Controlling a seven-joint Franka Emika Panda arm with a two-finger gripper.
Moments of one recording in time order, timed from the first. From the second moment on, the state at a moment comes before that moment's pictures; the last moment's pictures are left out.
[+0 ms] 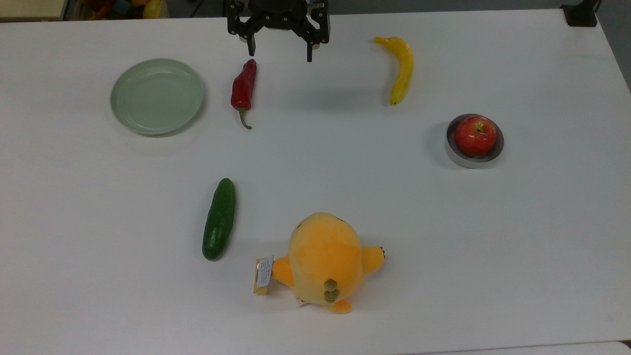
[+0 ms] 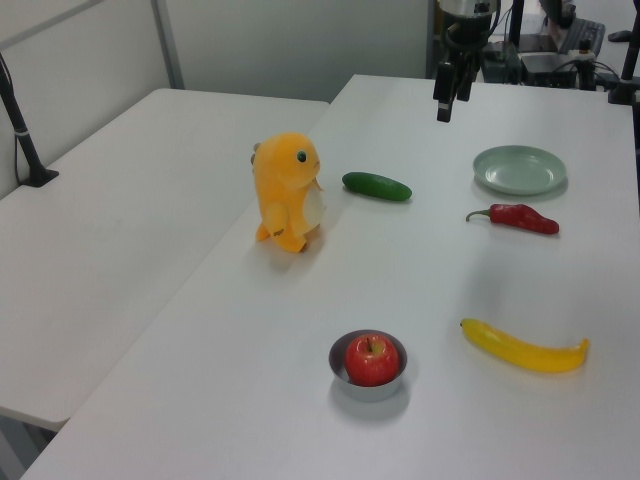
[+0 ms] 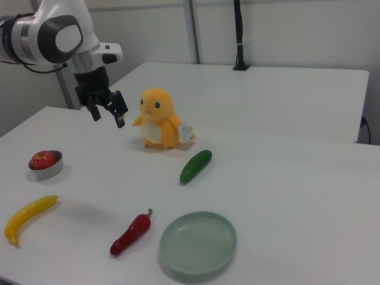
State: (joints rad) arm 0.12 0.07 0.01 -1.66 -0.02 1.81 0.20
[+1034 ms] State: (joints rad) arm 0.12 0.07 0.01 -1.66 -0.02 1.81 0.20
